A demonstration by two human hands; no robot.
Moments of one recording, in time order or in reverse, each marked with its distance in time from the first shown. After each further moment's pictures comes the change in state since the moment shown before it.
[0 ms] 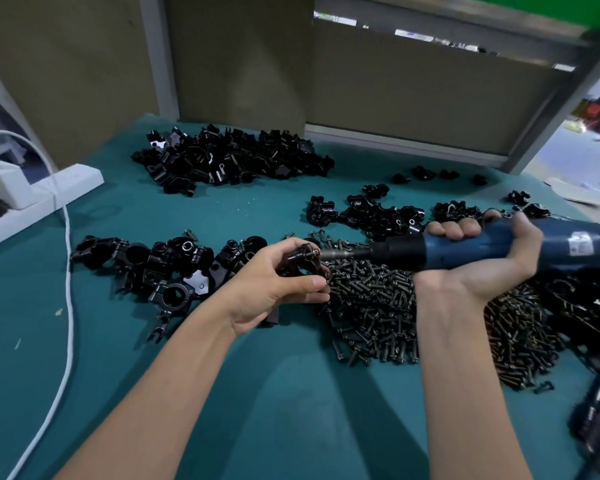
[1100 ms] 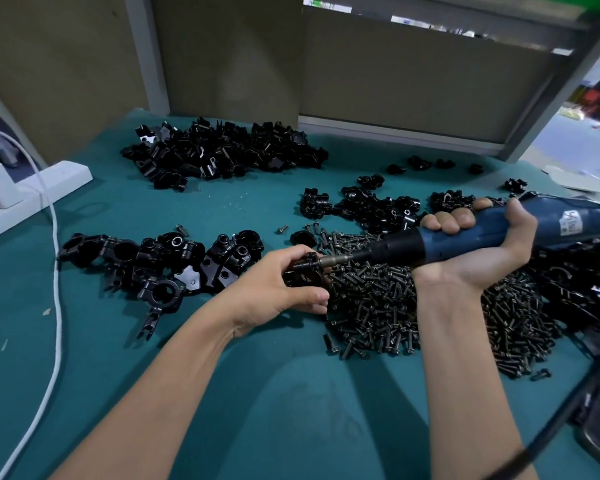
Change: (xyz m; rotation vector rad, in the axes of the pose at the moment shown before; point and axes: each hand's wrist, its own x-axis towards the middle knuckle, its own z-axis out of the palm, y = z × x) left_hand 0.002 -0.012 0.001 0.434 -0.039 -0.060; right_hand 0.031 -0.001 -0.013 -0.019 -0.062 0.089
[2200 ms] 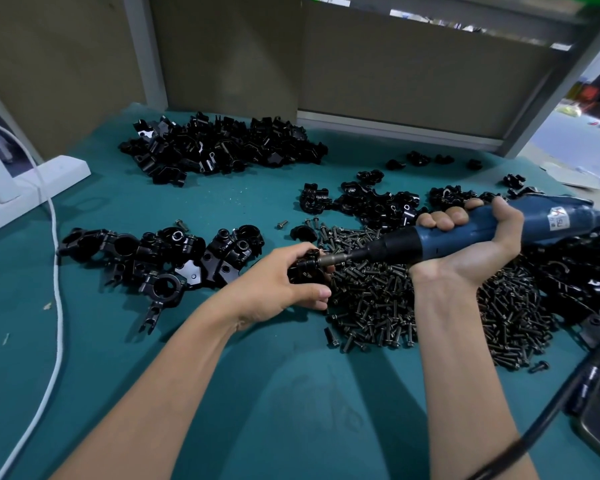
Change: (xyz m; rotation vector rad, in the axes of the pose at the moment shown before) left_hand 0.001 0.002 0.003 0.084 -0.003 -0.060; right_hand -0.002 0.003 -0.002 0.000 0.089 0.026
